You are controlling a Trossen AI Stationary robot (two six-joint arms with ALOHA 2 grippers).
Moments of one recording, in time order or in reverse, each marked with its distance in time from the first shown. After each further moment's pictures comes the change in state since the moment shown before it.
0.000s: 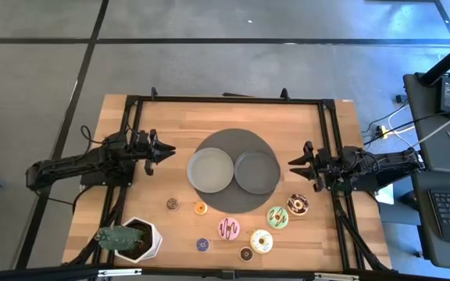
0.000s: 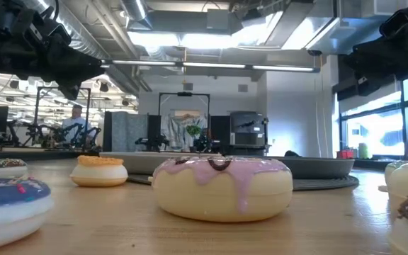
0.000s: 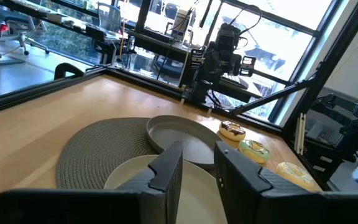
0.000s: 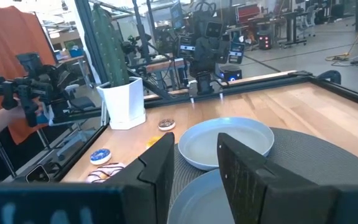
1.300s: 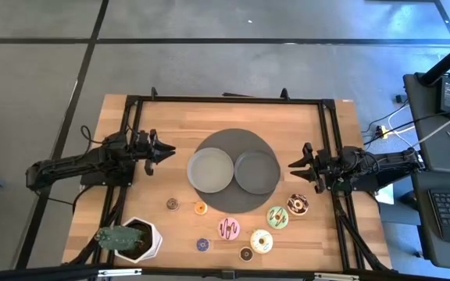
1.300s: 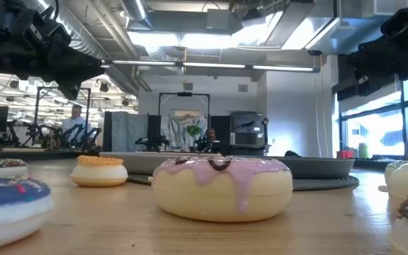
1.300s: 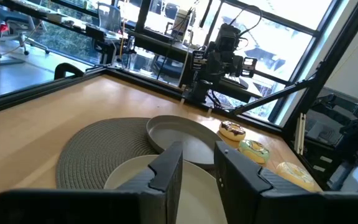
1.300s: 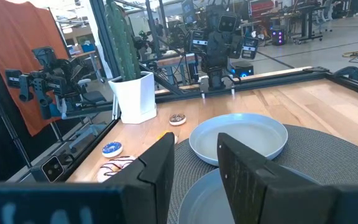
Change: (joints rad) left arm 0.000 0.000 0.000 0.000 0.000 0.000; right arm 0.000 0.000 0.000 -0.010 -0.053 0.001
